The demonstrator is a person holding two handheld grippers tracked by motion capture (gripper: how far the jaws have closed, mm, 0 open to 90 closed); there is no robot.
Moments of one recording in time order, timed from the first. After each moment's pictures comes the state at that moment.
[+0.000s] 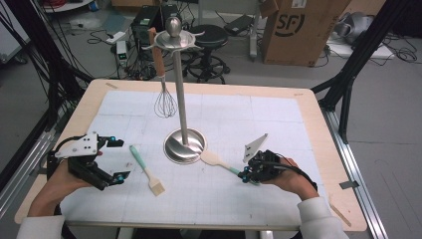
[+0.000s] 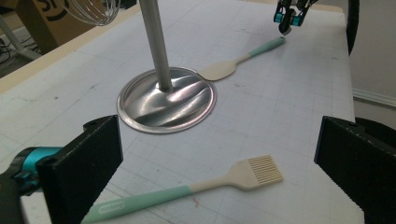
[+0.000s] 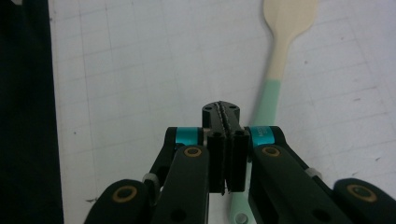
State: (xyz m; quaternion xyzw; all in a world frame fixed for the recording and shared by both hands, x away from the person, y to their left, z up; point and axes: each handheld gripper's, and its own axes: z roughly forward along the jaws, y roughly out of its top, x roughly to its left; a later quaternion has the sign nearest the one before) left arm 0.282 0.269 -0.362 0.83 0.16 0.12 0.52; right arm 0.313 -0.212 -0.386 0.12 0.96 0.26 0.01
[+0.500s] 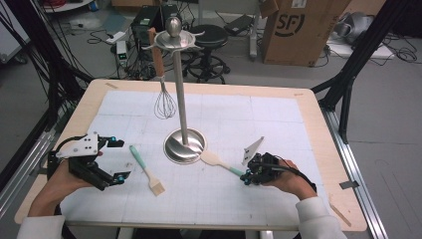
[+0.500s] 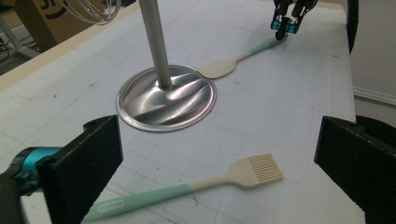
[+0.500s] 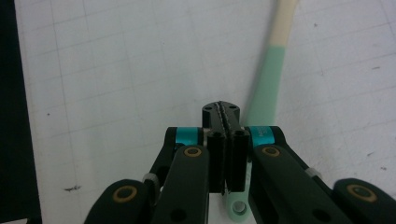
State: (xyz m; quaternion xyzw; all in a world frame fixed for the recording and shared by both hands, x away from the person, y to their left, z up) left arm 0.282 0.268 -0.363 0.83 0.16 0.12 0.52; right arm 0.316 -0.215 -0.403 0.13 0.97 0.22 0.00
